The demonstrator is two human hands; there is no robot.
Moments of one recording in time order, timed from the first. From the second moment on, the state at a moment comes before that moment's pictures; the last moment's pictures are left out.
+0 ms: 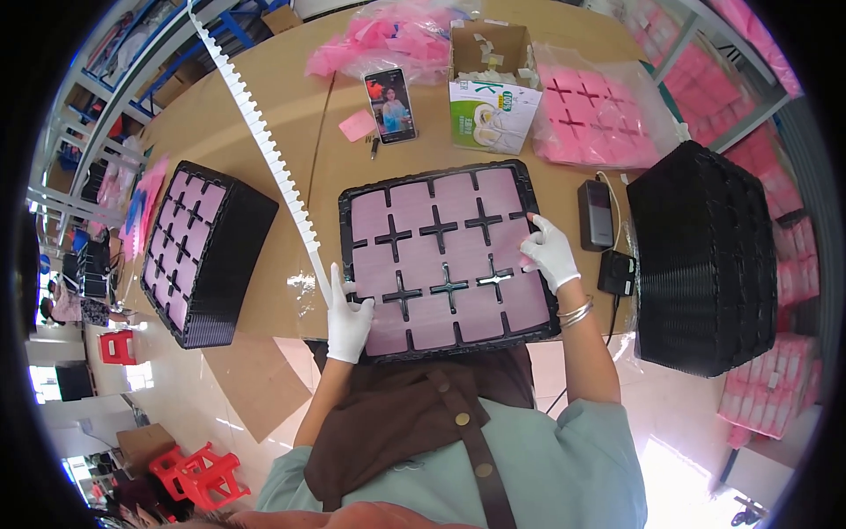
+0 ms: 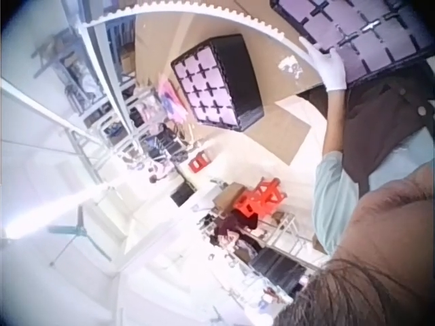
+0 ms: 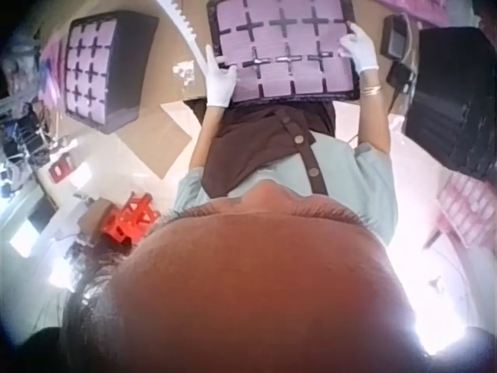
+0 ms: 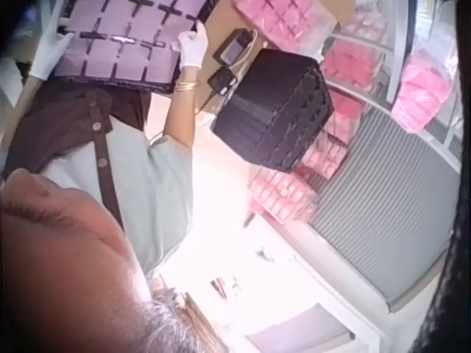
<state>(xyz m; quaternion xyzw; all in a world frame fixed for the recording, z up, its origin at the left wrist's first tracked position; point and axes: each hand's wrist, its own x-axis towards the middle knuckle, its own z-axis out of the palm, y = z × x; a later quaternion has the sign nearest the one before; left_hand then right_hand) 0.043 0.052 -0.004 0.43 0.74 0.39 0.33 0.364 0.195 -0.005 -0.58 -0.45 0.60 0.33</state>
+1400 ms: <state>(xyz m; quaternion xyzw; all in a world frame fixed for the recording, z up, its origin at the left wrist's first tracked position) 0.029 0.171 -0.032 0.70 0.71 0.03 -0.04 0.318 0.288 -0.030 -0.56 -0.59 0.45 0.37</state>
